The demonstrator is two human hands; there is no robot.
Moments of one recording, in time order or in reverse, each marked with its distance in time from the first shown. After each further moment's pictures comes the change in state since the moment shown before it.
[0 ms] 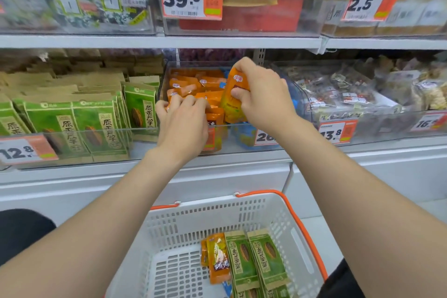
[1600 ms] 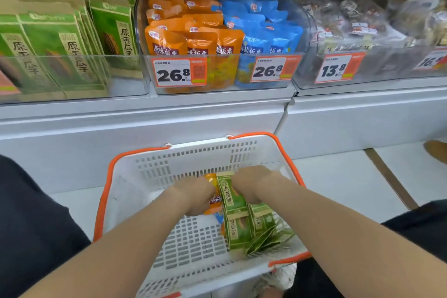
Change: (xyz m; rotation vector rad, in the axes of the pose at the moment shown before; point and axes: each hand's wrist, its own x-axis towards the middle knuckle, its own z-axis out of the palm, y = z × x) left_hand -0.197 0.020 0.126 -0.001 -1.177 0.450; right_hand -0.220 0.030 0.126 -0.459 -1.396 -0.138
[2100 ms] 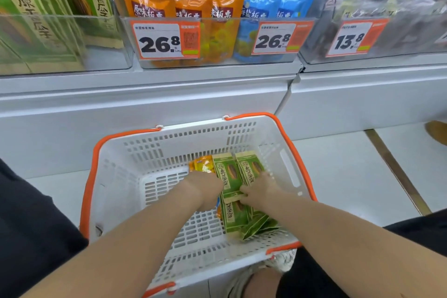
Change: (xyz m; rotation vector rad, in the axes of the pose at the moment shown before) left_hand 0.035 0.028 0.028 0.053 -0.137 0.033; right_hand 0.034 0.001 0.102 -0.465 -0.222 -0.117
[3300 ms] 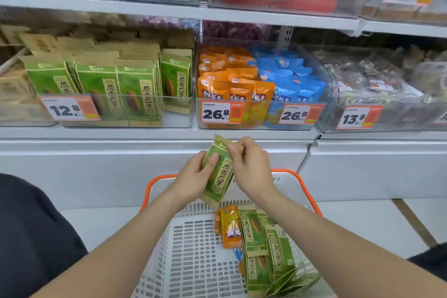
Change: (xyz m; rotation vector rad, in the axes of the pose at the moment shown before) left_hand -0.119 -0.075 -0.059 -1.460 0.925 -0.075; right_hand -0.090 0.033 -0.174 1.482 1.491 0.310
